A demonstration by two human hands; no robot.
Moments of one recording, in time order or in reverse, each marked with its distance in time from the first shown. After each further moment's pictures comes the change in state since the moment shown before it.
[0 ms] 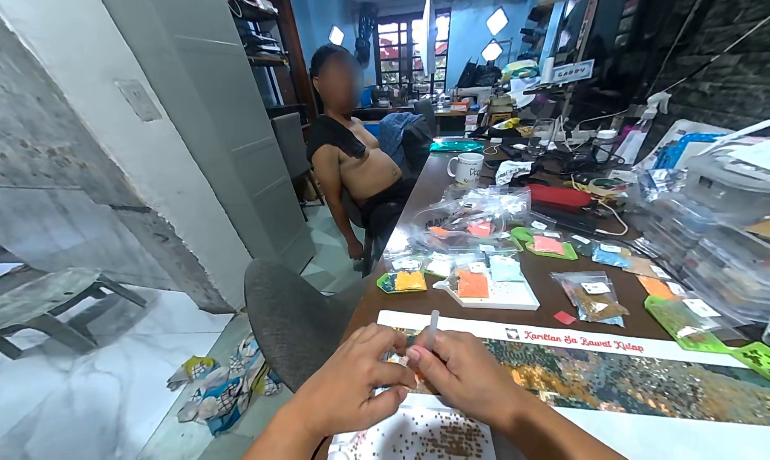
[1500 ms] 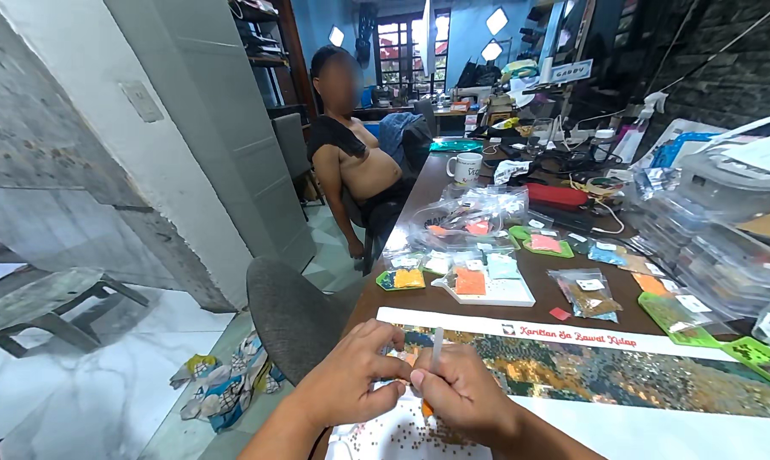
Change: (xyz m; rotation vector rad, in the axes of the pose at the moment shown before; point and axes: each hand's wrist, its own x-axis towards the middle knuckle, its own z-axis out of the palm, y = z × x) left_hand 0.001 0.000 -0.001 -0.002 0.005 0.012; right_hand -0.014 0.000 0.019 0.214 0.138 -0.275
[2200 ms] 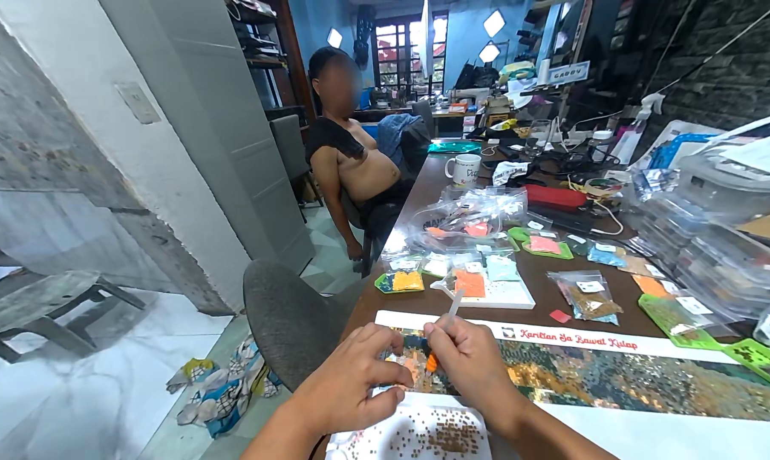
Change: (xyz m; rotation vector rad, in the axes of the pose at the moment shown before) left_hand 0.000 0.001 -0.001 0.009 -0.040 -0.020; right_hand 0.014 0.001 -0.007 -0.021 0.287 0.451
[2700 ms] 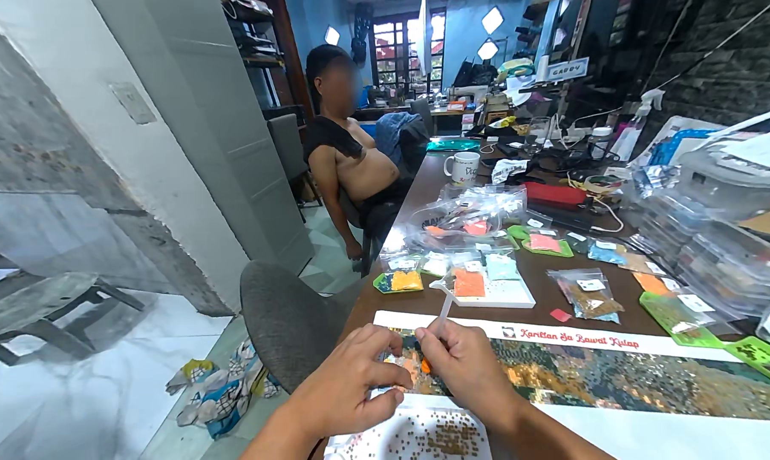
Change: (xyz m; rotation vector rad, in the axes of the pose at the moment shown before) left_hand -0.001 -0.002 0.001 0.006 0.014 0.016; right_hand 0.001 0.006 0.002 -0.061 -0.059 0.012
